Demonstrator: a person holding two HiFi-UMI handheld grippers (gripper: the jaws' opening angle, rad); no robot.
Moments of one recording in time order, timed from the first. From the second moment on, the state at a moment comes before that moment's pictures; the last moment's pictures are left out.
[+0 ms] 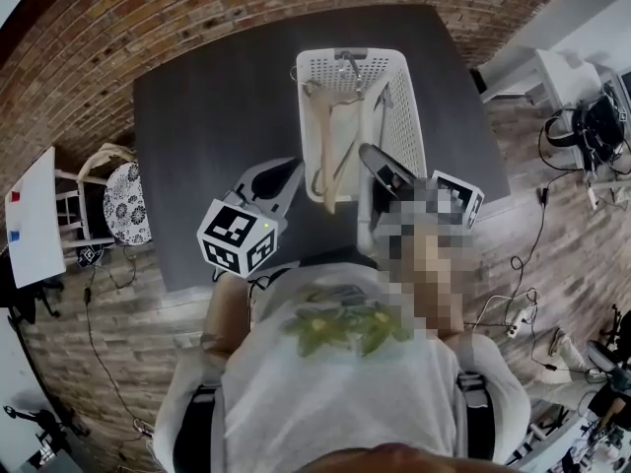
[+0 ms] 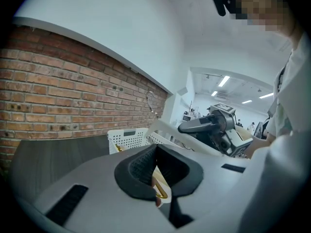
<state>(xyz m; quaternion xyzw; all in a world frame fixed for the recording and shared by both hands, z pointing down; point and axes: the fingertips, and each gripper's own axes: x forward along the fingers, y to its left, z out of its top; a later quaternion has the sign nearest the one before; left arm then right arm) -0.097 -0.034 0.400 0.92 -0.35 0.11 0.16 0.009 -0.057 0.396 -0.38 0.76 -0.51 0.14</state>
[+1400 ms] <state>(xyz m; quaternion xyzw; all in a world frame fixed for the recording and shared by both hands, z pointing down) -0.095 -0.086 0.406 0.90 -0.38 0.12 0.18 0.013 -0.118 0.453 -0.40 0.71 -0.57 0.11</state>
